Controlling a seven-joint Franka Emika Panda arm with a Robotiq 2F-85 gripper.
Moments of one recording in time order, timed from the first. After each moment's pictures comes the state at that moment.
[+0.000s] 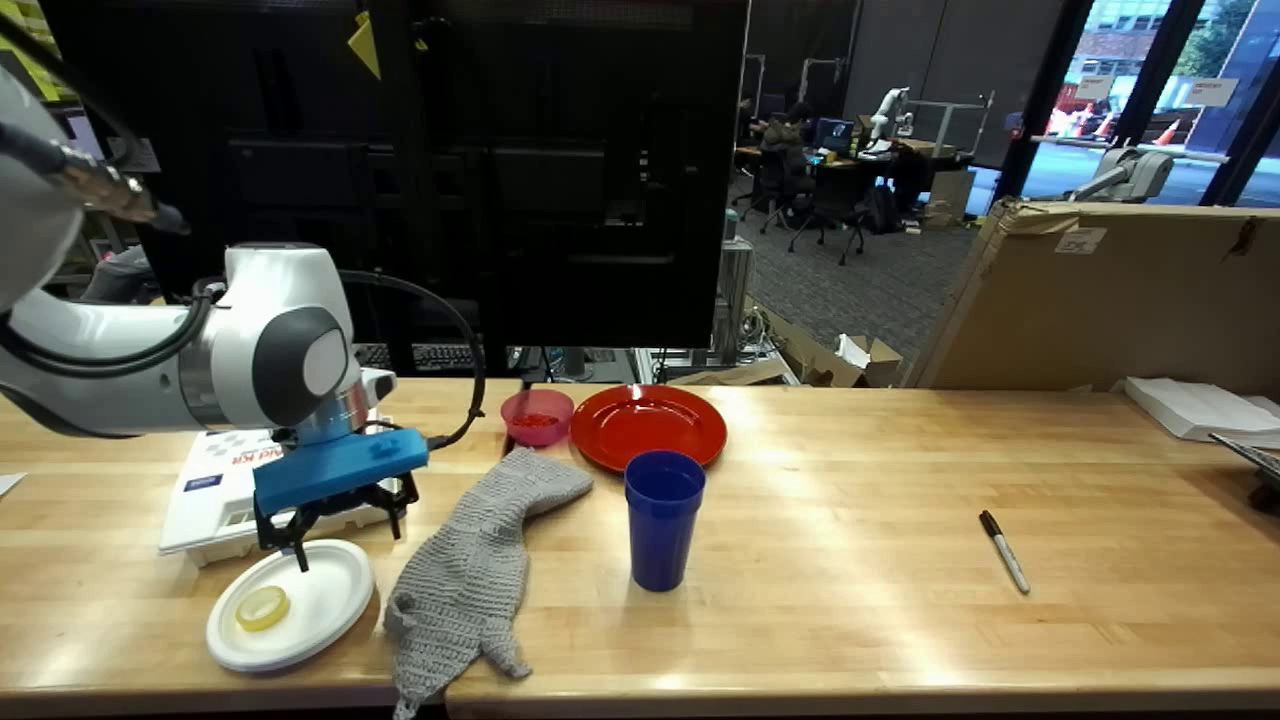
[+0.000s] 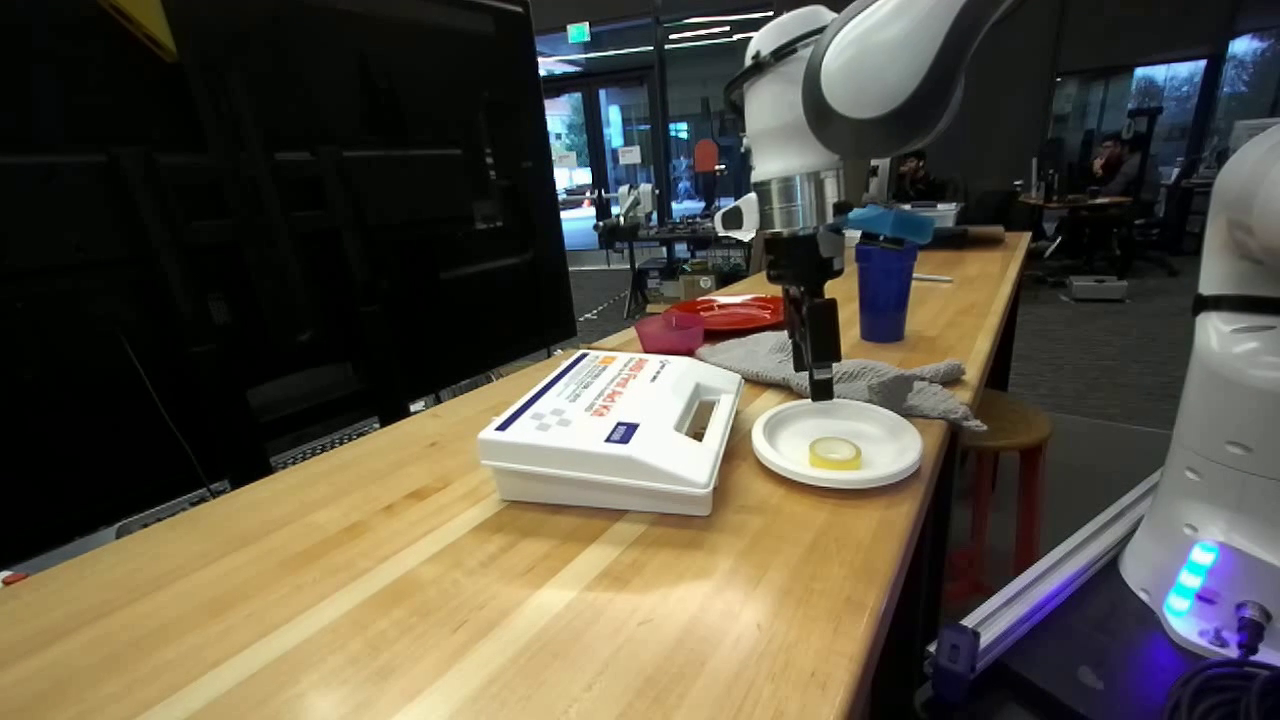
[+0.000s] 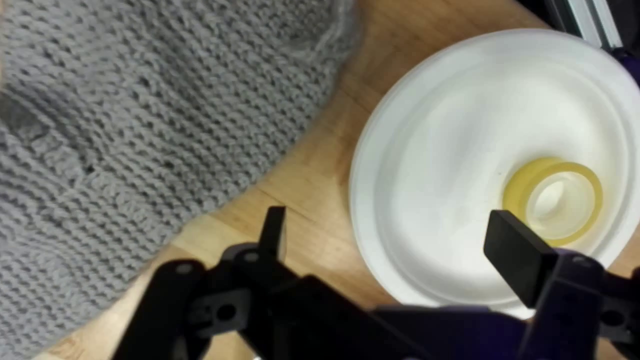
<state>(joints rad) 0.40 -0.40 0.17 -2.77 0.10 2.31 -0.48</state>
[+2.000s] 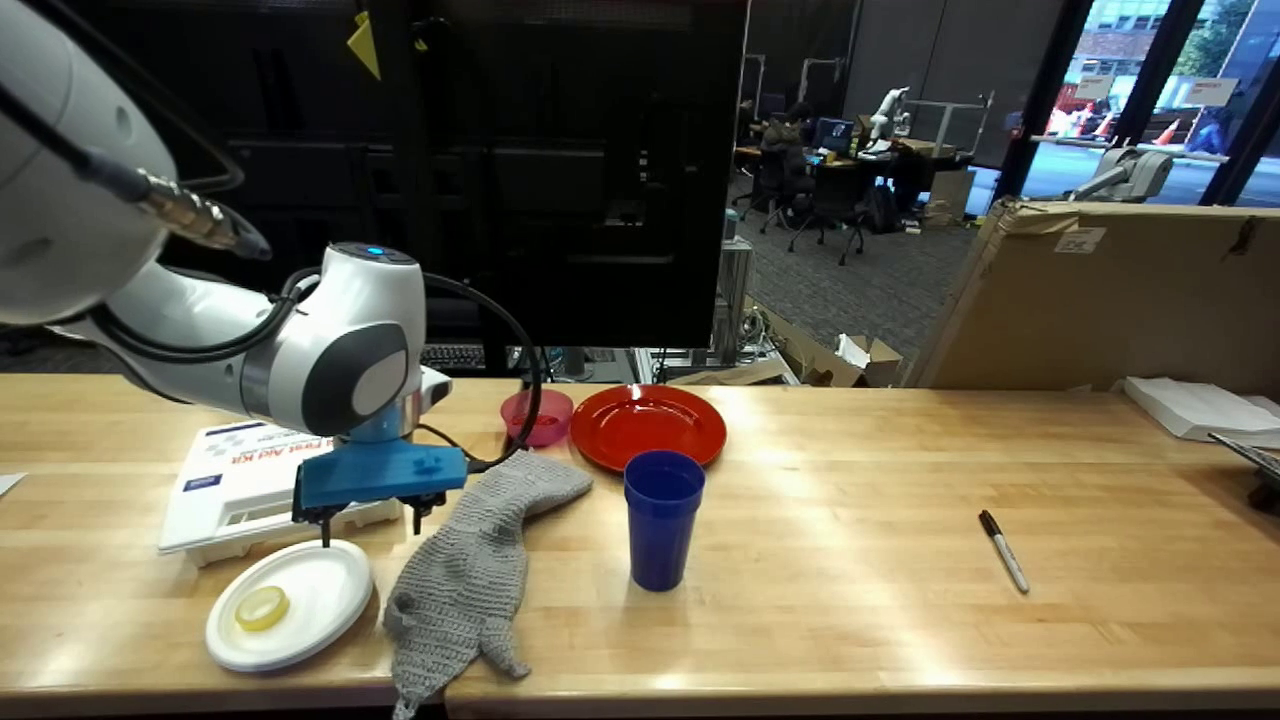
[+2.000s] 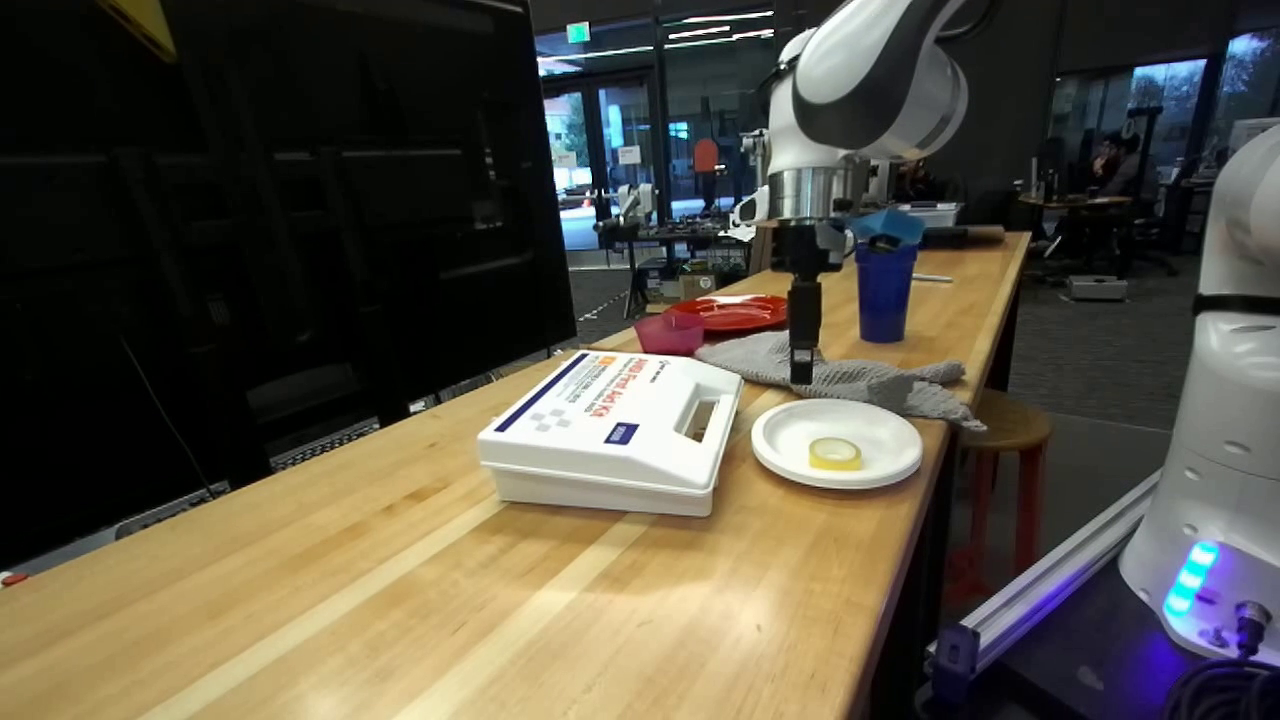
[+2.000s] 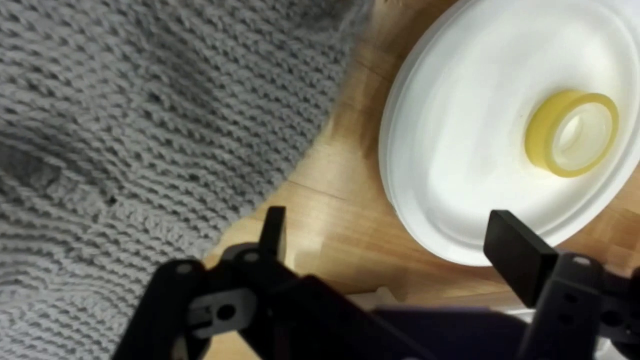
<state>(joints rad) 0.39 -0.38 0.04 -2.77 0.29 2.37 -0.58</state>
